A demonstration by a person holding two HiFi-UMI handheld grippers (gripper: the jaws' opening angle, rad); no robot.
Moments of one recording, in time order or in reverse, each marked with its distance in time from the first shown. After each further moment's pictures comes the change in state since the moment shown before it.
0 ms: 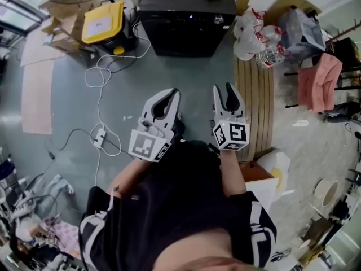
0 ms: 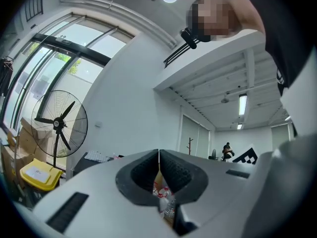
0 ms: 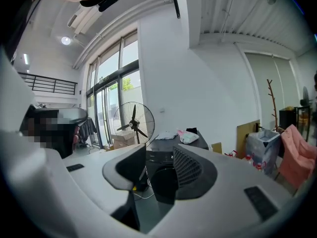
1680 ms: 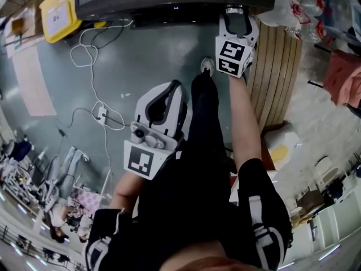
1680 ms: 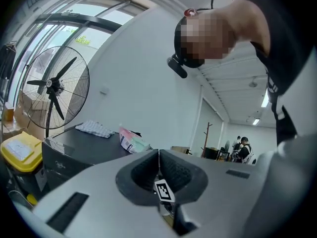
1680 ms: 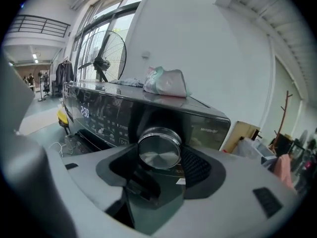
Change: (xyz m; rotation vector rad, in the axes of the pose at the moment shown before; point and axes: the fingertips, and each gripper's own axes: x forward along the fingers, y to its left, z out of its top) left arm 0.314 0.173 -0.206 -0.127 0.202 0.106; right arm 0.487 -0.280 -0.225 -0.289 0.354 -0.199
